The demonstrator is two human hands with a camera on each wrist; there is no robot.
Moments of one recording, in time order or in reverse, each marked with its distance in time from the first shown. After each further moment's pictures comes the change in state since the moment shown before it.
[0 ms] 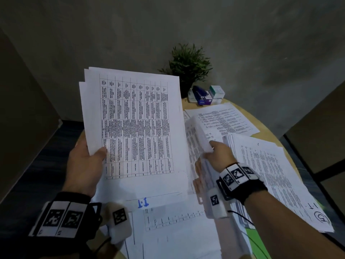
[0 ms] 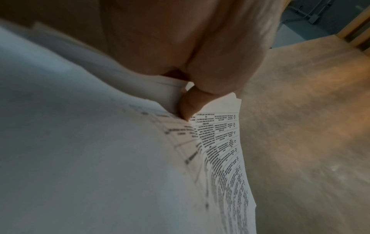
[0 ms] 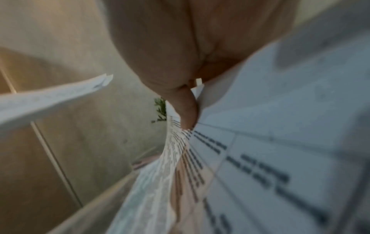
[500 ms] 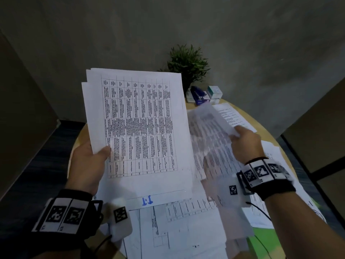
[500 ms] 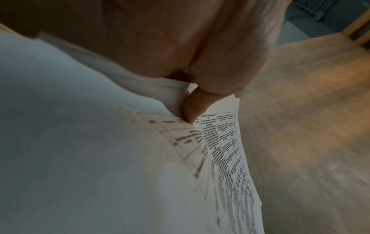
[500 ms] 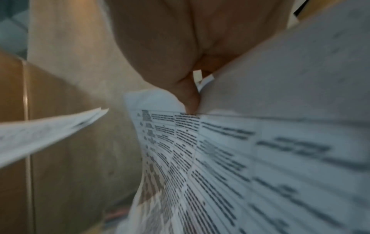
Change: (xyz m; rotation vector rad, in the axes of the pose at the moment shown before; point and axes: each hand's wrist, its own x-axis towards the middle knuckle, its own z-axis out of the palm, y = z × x) left_hand -0.002 -0.004 0.007 -0.095 -0.035 -0.030; right_hand -0.012 0.008 -0.063 -0.024 0.341 -0.038
